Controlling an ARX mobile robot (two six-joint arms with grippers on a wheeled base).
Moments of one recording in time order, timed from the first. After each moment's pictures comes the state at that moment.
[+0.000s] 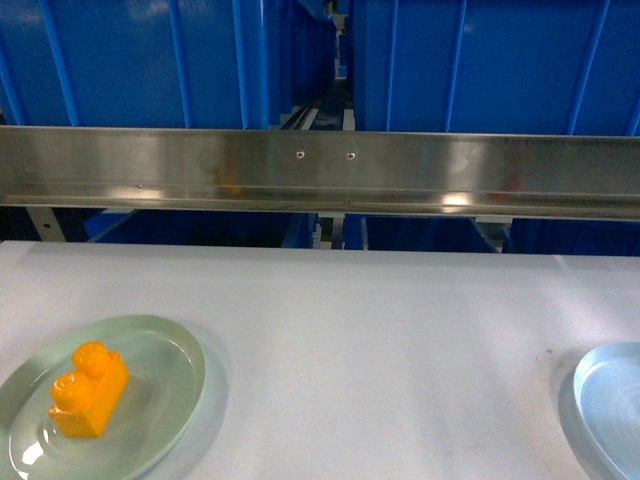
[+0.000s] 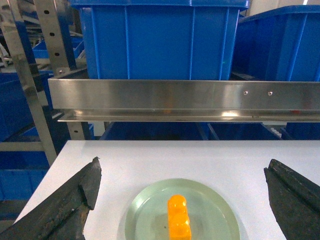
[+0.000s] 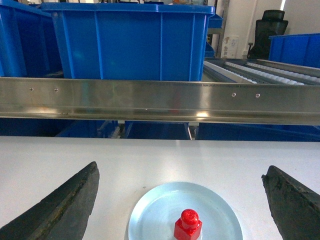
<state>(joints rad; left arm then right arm) 0.00 0.01 0.01 0.00 0.00 0.00 0.00 0.00 0.01 0.00 0.00 0.00</state>
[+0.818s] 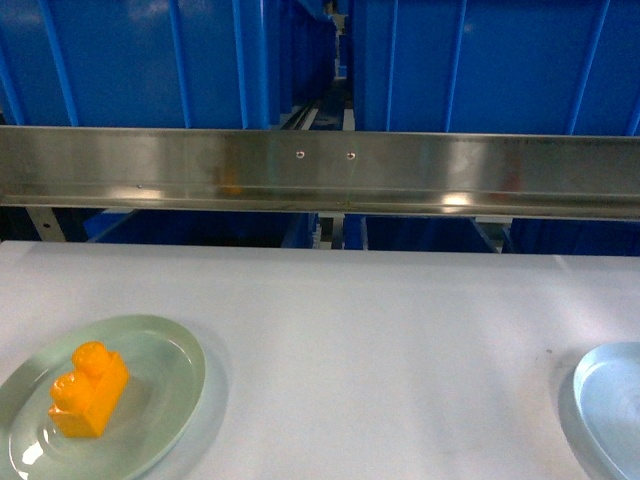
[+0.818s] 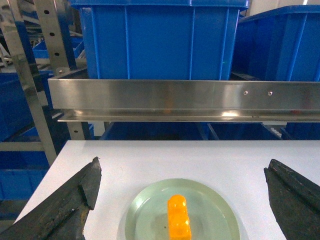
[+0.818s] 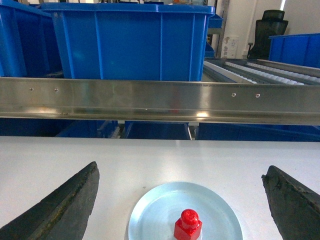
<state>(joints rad) 0.00 0.01 0.01 0.00 0.00 0.00 0.00 0.00 0.01 0.00 0.00 0.00</state>
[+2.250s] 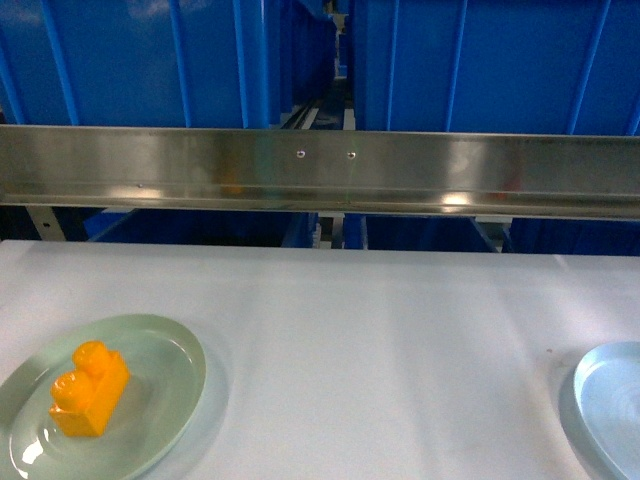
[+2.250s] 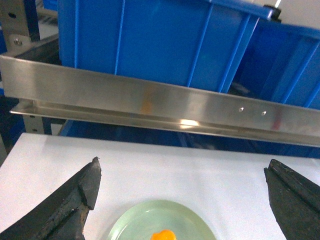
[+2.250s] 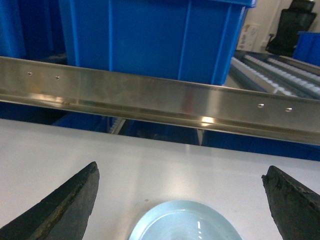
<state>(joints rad) 0.34 0.97 0.30 0.56 0.48 -0.16 0.04 0.84 0.16 0.59 -0.03 -0.09</state>
